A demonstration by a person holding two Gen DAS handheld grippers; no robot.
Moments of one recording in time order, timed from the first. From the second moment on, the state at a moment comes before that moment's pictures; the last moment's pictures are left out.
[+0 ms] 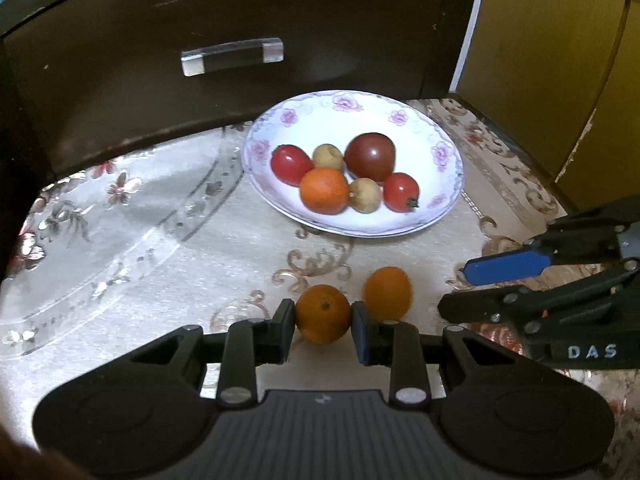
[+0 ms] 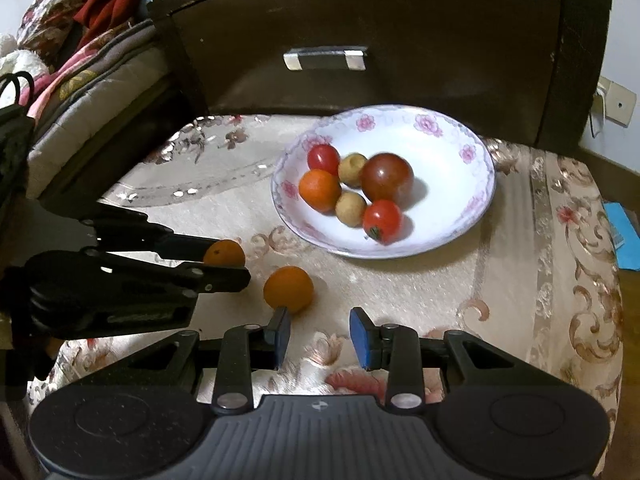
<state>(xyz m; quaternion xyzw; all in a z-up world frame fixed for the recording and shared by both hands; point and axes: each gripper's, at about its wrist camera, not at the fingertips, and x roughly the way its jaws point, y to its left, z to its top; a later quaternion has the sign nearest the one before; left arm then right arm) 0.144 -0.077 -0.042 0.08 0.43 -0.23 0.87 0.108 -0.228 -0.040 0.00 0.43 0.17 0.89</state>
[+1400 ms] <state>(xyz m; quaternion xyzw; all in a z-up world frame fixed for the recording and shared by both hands) 0.135 -0.071 -0.055 0.12 0.42 -0.25 0.86 0.143 -0.201 -0.056 -0.01 0.44 0.19 0.88</state>
